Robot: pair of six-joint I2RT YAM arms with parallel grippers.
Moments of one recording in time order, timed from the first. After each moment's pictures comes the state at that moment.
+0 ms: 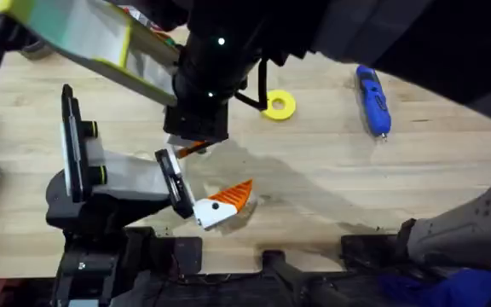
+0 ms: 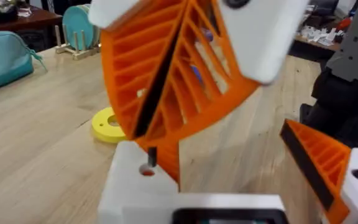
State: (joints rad) left arm 0.01 0.01 0.01 -0.12 1.14 -0.02; right arm 1.04 1.82 1.91 -1.20 -0.17 -0.46
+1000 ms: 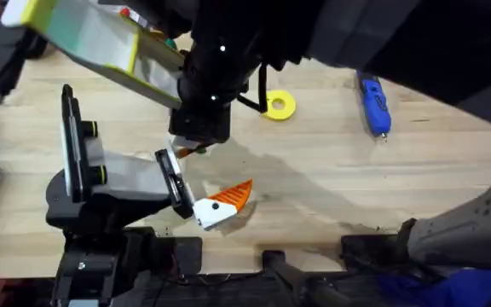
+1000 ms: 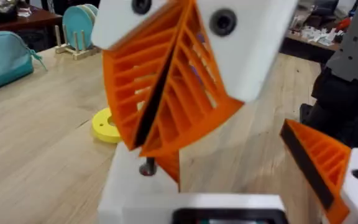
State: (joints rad) left arm 0.01 0.01 0.01 -0.12 1.14 -0.02; right arm 1.03 1.82 1.87 -1.19 -0.17 -0.46
